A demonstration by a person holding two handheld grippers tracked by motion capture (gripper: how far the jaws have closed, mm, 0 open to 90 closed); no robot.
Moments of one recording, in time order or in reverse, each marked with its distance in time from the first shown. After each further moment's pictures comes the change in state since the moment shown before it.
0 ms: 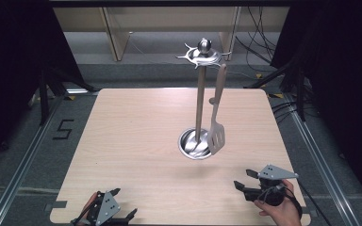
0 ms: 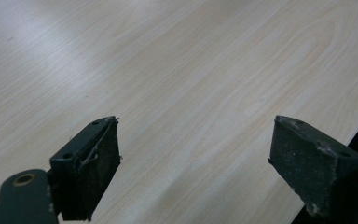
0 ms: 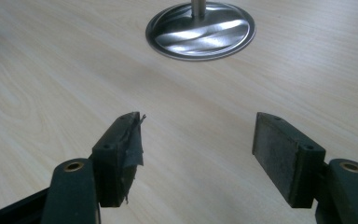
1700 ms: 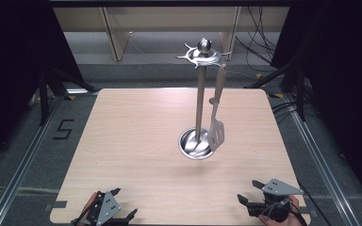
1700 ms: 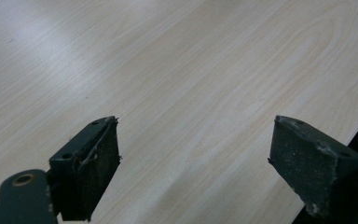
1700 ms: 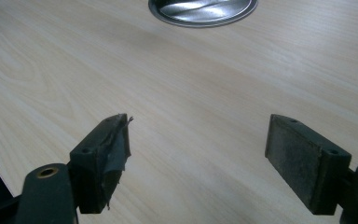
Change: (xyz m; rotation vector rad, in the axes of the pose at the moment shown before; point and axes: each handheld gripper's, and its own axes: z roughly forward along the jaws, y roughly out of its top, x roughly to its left) left arm -0.002 0.000 -0.001 0.011 0.021 -0.002; right arm 0.009 -0.033 -0.013 0.001 -0.013 0.004
